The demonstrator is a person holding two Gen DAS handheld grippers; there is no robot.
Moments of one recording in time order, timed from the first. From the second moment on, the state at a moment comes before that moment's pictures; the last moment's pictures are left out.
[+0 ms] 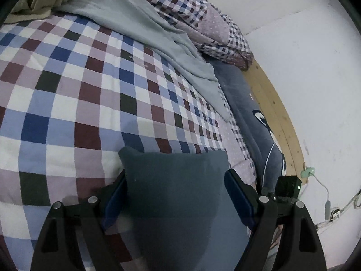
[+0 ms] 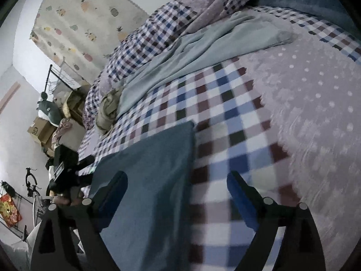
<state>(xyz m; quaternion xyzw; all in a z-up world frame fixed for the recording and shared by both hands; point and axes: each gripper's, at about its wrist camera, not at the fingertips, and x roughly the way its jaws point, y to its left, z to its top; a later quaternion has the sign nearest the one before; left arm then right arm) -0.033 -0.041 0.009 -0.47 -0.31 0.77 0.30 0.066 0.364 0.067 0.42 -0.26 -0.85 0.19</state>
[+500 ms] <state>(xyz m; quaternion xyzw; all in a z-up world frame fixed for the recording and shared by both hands) -0.037 -0.032 0.010 -0.49 -0.28 0.76 0.30 -0.040 0.341 0.032 0.52 -0.23 -0.78 0.28</state>
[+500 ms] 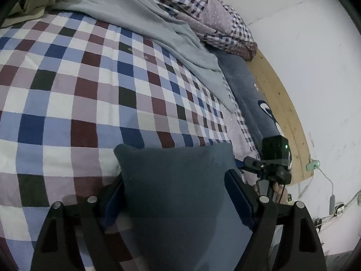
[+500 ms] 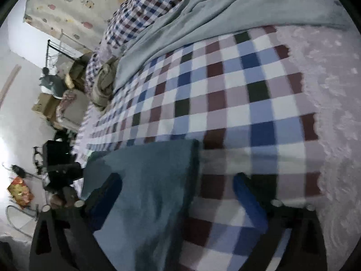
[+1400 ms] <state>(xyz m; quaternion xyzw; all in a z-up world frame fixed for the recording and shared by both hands) -0.041 -0.029 0.002 -0.49 -0.30 0.77 0.28 -0.040 0.311 0.024 0.48 -0.29 -0.71 0.41</state>
